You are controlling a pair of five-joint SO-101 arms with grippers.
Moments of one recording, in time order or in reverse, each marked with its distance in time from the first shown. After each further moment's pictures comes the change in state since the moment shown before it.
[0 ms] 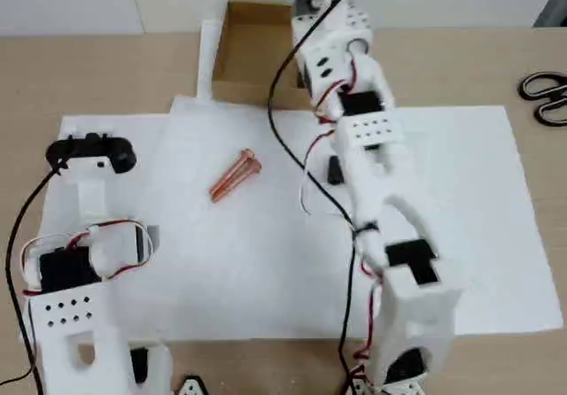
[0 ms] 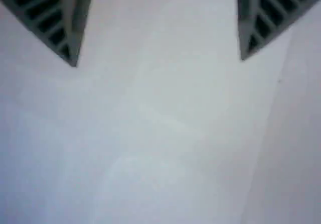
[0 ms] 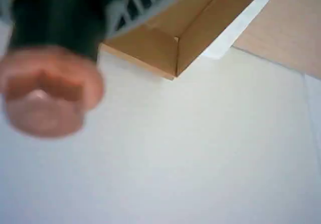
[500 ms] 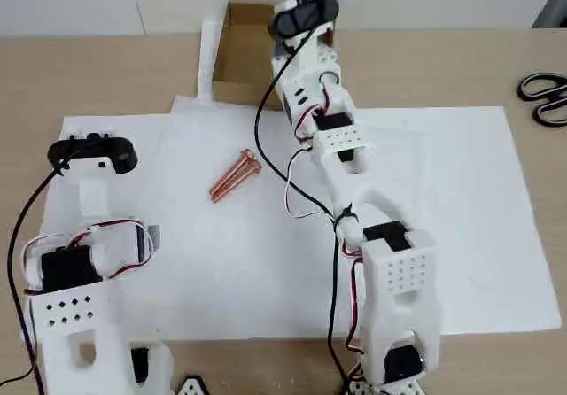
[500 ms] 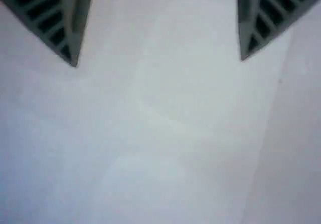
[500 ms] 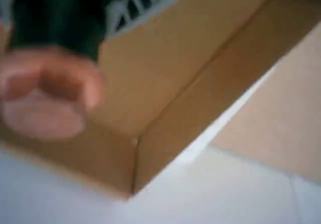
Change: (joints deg) left arm 0.0 0.0 0.0 0.0 0.0; right arm -2.5 13.5 -0.3 -4.6 0.0
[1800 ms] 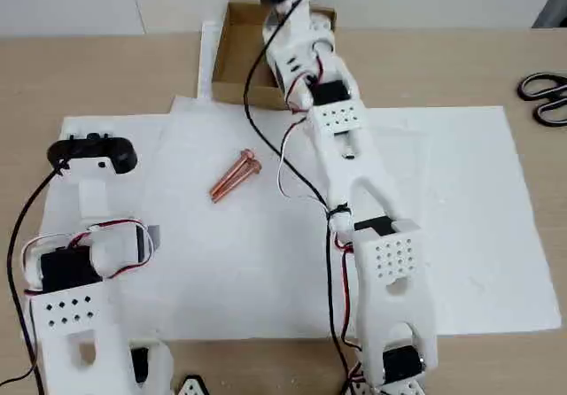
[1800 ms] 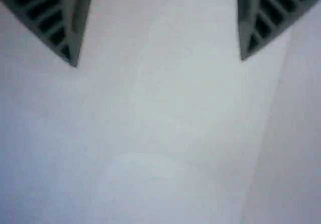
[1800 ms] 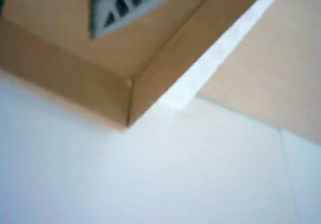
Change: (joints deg) left arm 0.0 0.0 0.0 0.0 0.0; right arm -0.3 9.4 -33.5 24.2 0.0
